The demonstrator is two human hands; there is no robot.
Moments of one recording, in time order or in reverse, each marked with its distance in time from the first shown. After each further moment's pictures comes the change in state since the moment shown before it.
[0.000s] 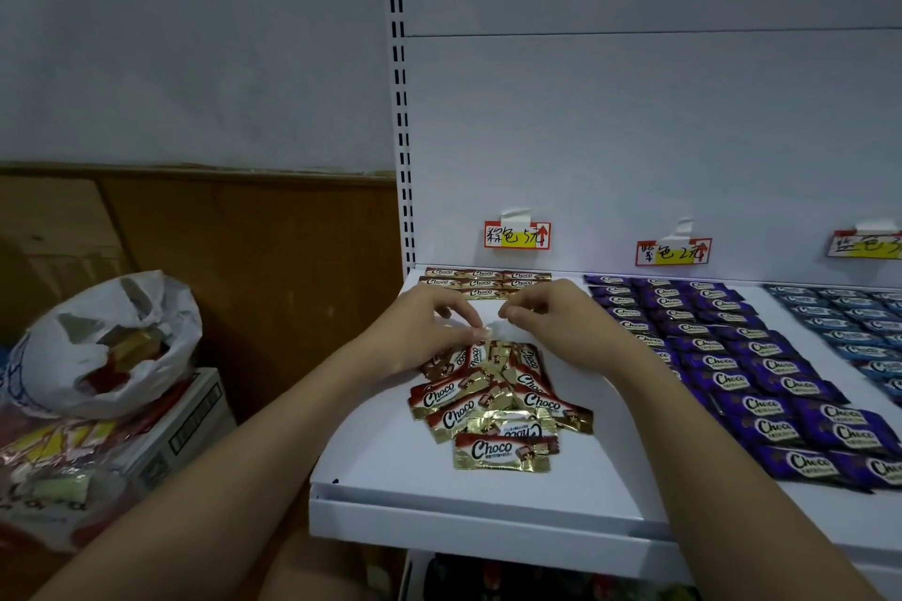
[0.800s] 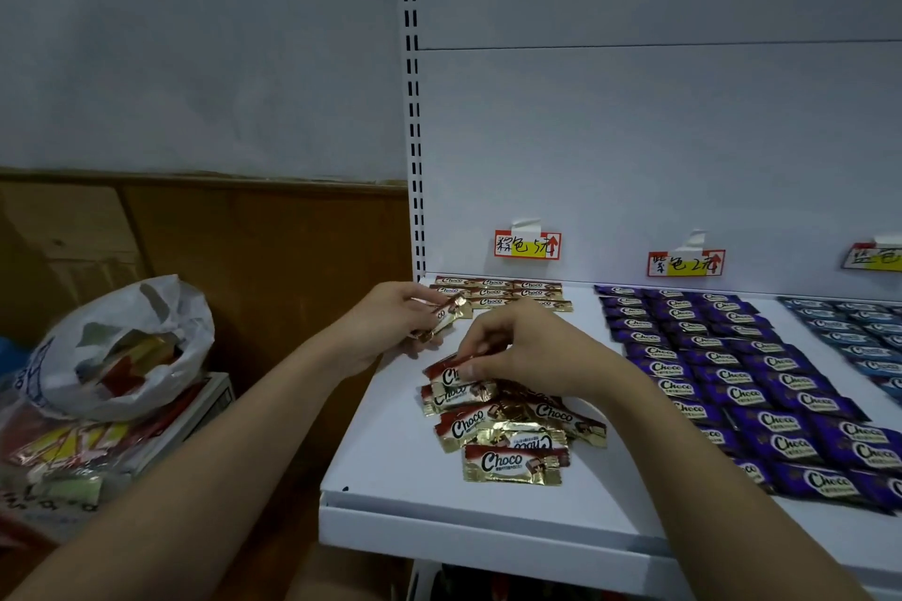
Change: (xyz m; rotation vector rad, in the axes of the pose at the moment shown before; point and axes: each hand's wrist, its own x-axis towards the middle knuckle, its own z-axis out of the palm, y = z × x) left_hand -0.001 -0.015 -0.034 -0.401 0.011 -0.273; right_hand -0.014 -0.044 0.014 0.164 -0.262 -0.188
